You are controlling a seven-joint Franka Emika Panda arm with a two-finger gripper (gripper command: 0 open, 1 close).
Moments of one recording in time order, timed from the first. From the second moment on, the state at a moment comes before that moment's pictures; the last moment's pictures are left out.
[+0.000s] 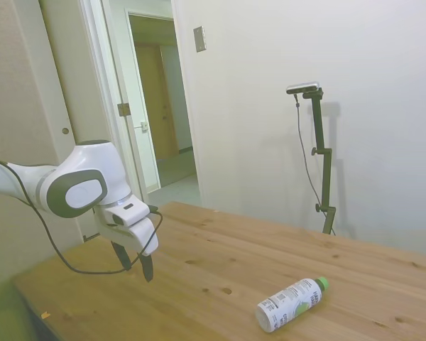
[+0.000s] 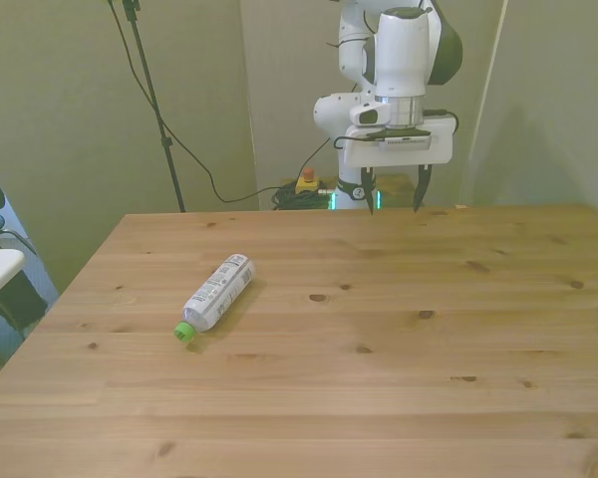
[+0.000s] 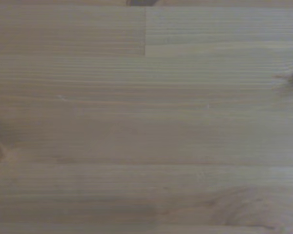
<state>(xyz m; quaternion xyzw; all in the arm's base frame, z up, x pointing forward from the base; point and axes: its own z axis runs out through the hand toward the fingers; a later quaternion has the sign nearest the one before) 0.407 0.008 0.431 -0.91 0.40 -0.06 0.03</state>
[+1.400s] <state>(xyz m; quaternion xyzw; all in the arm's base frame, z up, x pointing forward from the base) 0.584 -0.299 0.456 -0.82 0.55 -0.15 -0.03</state>
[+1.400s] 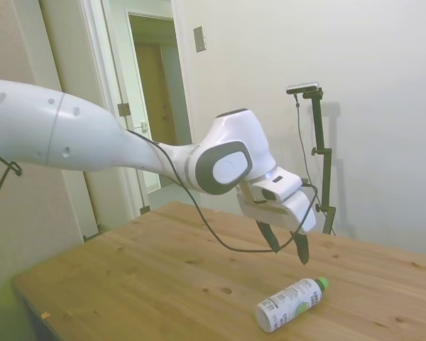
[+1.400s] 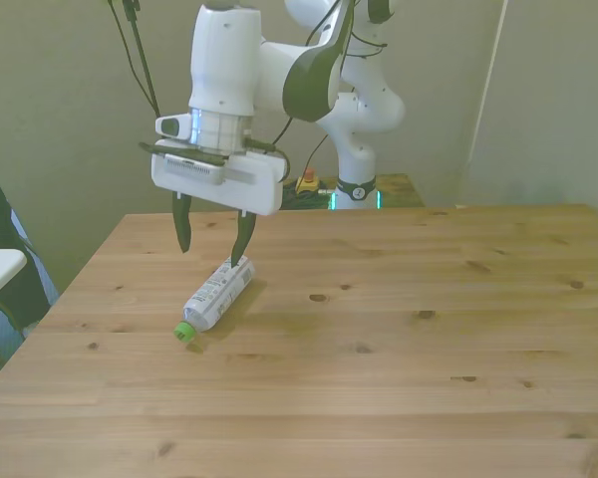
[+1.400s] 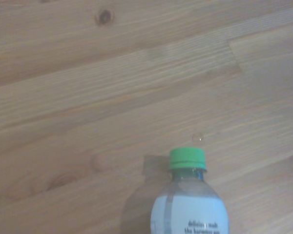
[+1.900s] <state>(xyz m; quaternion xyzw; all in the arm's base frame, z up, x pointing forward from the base) 0.635 -0.328 0.393 -0.81 0.58 -0.14 -0.03</state>
